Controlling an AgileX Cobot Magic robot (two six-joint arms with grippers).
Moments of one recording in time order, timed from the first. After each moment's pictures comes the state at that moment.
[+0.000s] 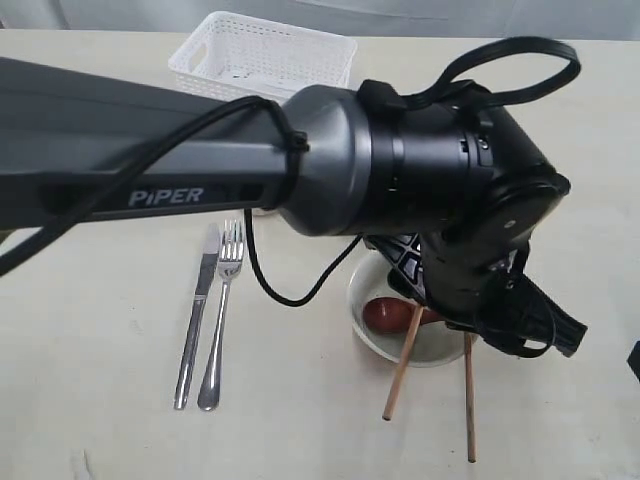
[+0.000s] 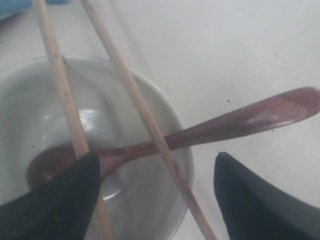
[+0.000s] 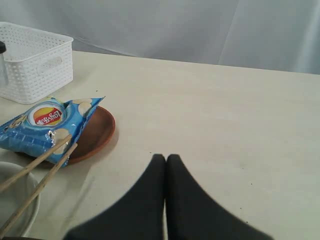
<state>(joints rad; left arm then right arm) -1.18 2.08 -1.61 0.05 0.86 -0.57 0.08 0.01 0.00 -0.02 0.34 -0.03</state>
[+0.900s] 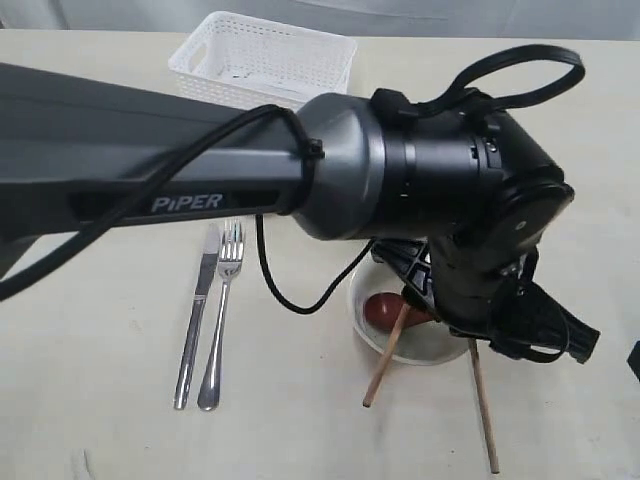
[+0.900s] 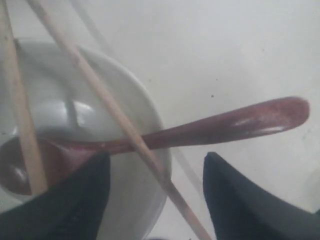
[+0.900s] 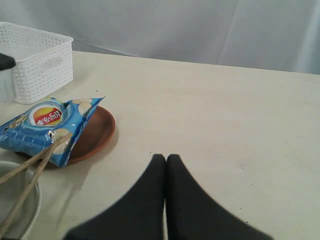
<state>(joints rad) -1.18 2.10 -1.63 0.00 0.87 -0.57 0.08 0.01 0.00 -0.02 0.34 -0.03</state>
